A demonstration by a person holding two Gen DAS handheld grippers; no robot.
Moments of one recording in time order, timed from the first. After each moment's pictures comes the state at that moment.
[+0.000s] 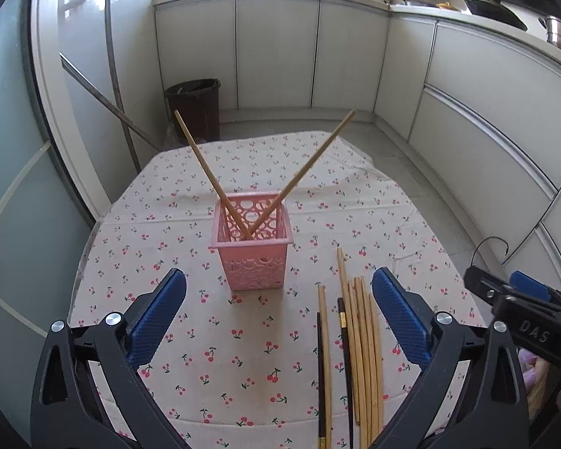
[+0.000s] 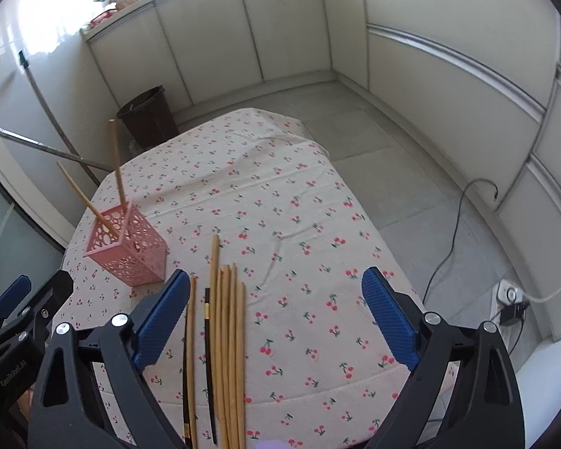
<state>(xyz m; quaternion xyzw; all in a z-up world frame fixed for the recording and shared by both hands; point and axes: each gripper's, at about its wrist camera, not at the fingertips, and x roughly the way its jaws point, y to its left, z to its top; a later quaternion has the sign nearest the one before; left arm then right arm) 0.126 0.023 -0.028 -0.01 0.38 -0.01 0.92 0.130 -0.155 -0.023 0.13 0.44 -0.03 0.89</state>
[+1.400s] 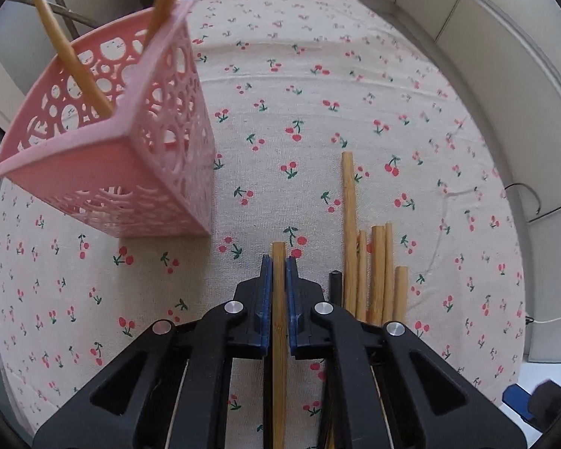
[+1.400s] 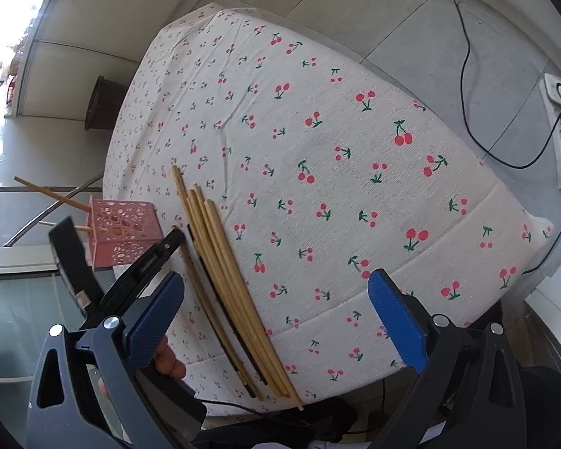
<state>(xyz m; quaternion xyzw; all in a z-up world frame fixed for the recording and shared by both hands) 0.234 -0.022 -0.159 -0.04 0.58 -0.01 0.82 0.127 -0.222 -0.126 0.41 0.60 -0.01 0.69</state>
